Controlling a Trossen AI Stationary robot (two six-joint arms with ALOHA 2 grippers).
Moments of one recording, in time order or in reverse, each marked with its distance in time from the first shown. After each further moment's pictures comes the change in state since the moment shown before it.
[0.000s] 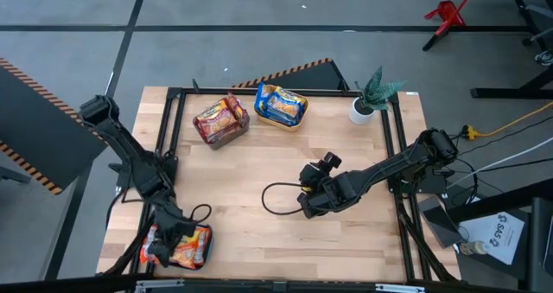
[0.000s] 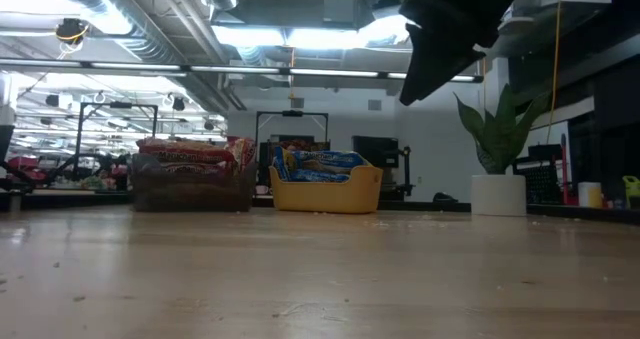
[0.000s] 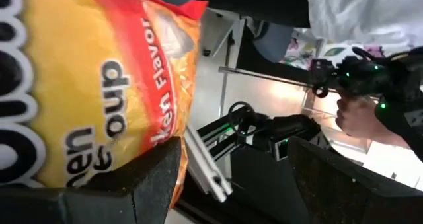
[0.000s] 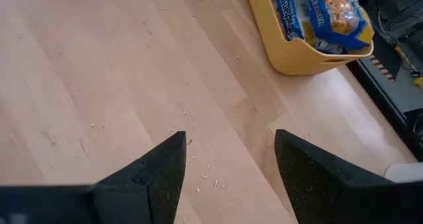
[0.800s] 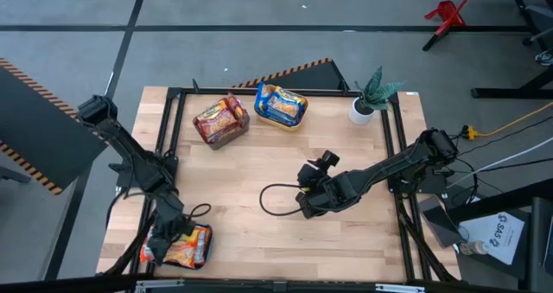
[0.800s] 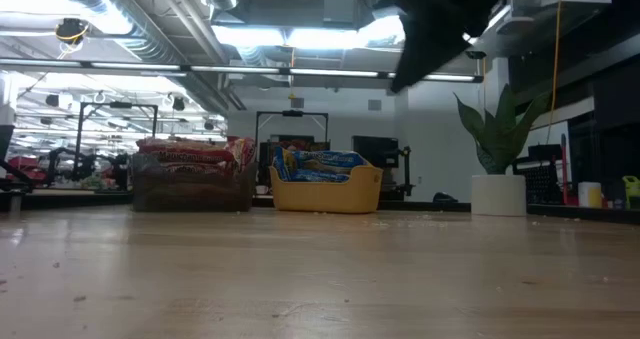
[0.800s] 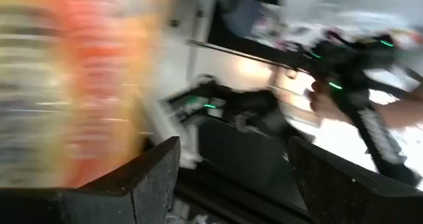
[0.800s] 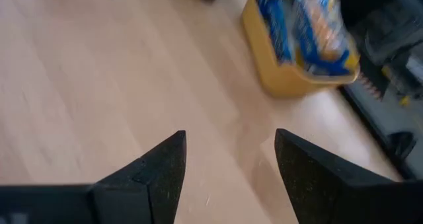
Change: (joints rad) left arm 0.053 -0.031 -0.069 0.140 0.182 -0.123; right arm 0.000 0.000 0.024 0.020 0.058 -0.068
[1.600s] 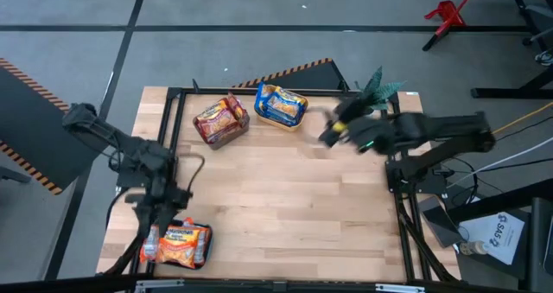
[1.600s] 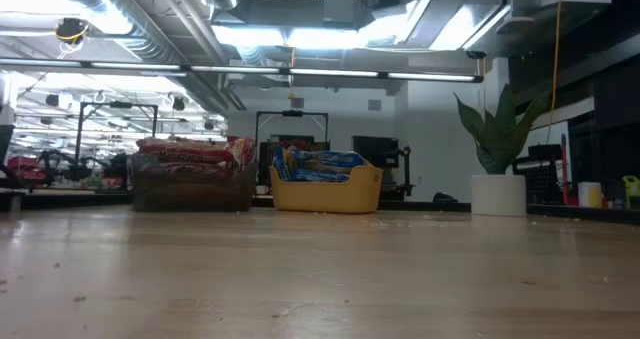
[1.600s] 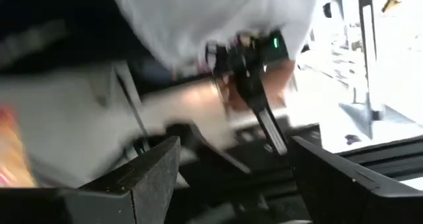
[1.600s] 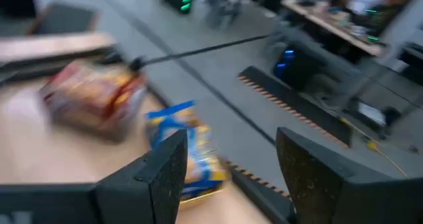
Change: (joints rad) left arm 0.350 -0.326 0.096 0.042 0.328 0.188; right arm -0.224 -0.423 0.171 0.083 0.146 -0.497
